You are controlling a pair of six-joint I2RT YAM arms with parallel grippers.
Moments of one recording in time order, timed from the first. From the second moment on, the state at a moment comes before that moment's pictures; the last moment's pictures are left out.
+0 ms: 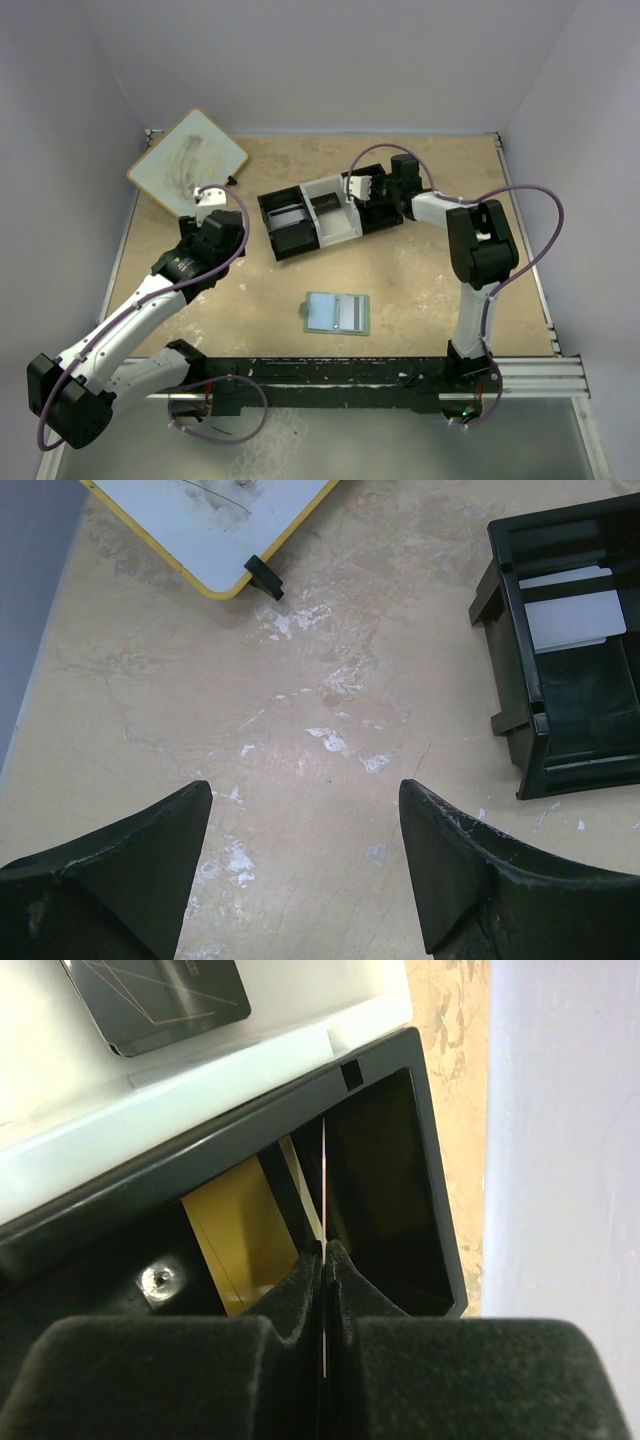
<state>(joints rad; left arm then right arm) -0.56 0.99 0.84 -0.59 -0.71 -0.40 0.26 2.01 1.25 0.14 -0.43 -1.28</state>
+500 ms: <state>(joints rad) -0.56 0.99 0.84 -0.59 -0.68 -0.39 0.29 2.06 1.31 0.04 -0.38 -1.34</state>
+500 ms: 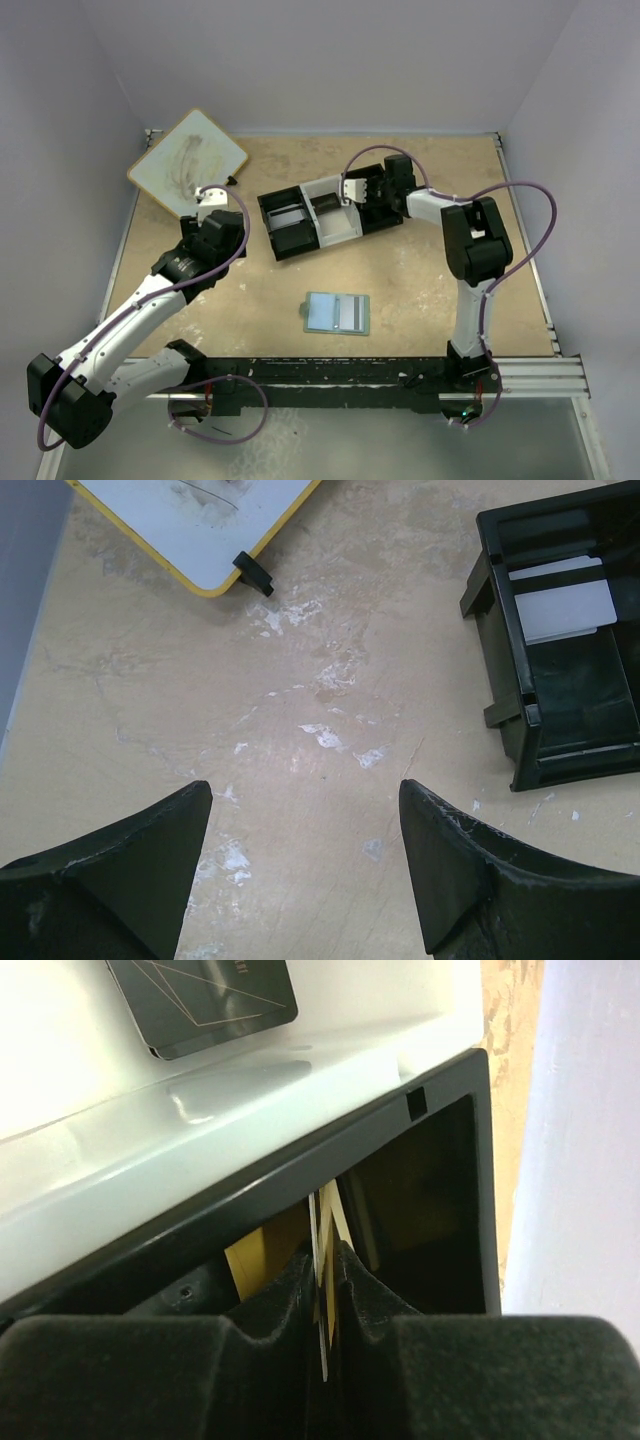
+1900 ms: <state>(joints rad) -0.56 1.00 0.84 -0.59 -0.62 -0.38 0.29 1.42 0.95 0.29 -0.34 -0.44</state>
